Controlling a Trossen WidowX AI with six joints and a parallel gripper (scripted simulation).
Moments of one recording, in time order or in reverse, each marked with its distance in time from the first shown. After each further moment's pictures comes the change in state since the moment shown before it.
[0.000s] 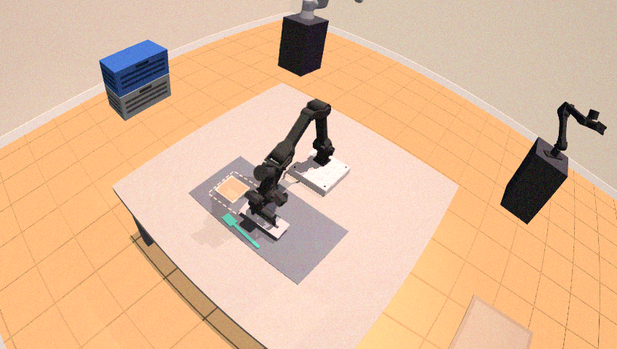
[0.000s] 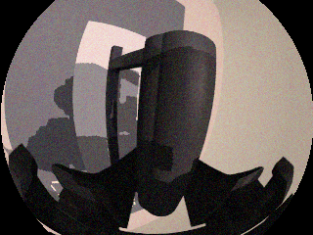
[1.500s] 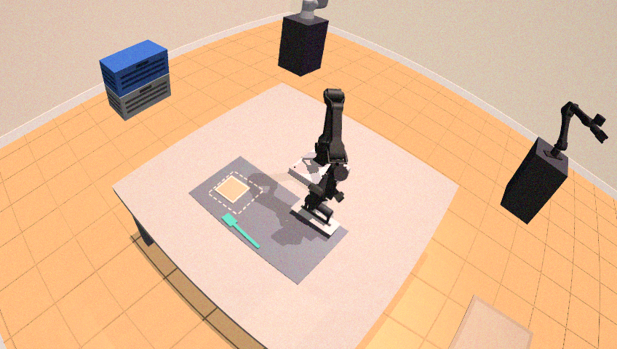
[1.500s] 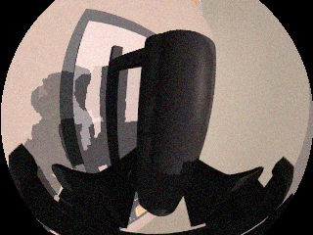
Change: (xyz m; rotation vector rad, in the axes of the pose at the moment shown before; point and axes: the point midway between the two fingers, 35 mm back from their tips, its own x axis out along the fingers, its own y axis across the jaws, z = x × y) arm -0.094 0.137 0.157 0.029 0.007 -0.193
